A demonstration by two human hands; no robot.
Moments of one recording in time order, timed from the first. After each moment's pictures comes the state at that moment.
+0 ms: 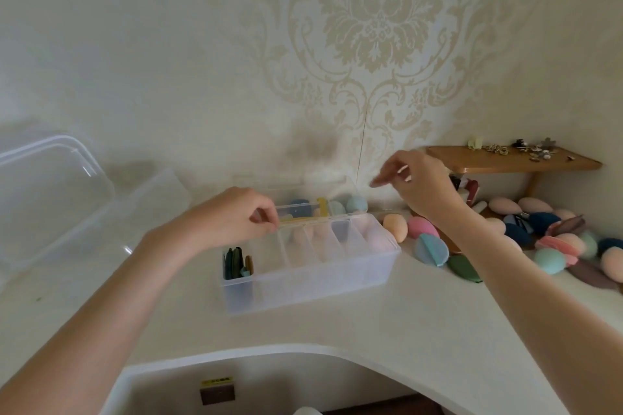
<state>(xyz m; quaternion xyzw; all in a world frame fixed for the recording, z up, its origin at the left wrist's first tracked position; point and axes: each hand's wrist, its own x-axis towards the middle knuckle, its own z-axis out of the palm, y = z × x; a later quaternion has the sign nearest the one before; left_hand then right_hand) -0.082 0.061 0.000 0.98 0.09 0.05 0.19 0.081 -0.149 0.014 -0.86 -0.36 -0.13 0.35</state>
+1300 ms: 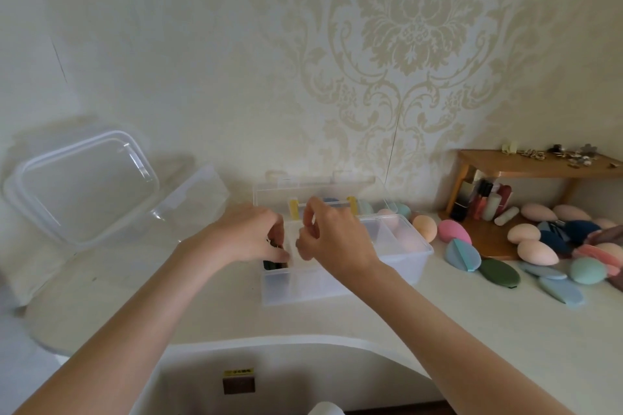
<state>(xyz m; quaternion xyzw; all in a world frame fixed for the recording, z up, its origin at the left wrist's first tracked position) -0.106 0.072 -0.019 0.98 0.16 0.02 0.10 -0.027 -0.052 -0.039 -0.85 -0.45 -0.07 0.28</state>
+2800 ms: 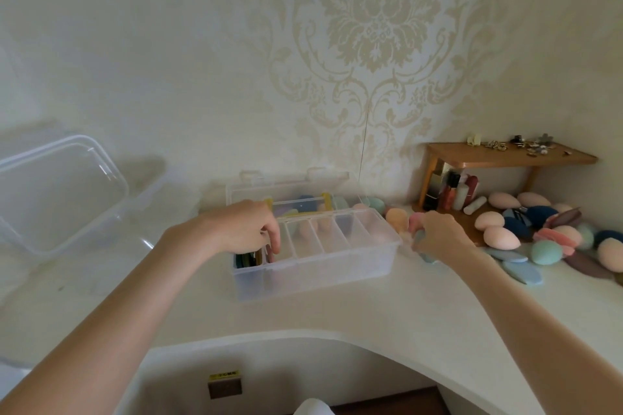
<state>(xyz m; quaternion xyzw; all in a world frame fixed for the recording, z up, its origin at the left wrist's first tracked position) -0.089 0.056 -0.007 0.99 0.11 -0.06 0.10 0.089 -0.178 -0.050 -0.97 -0.19 0.03 0.12</state>
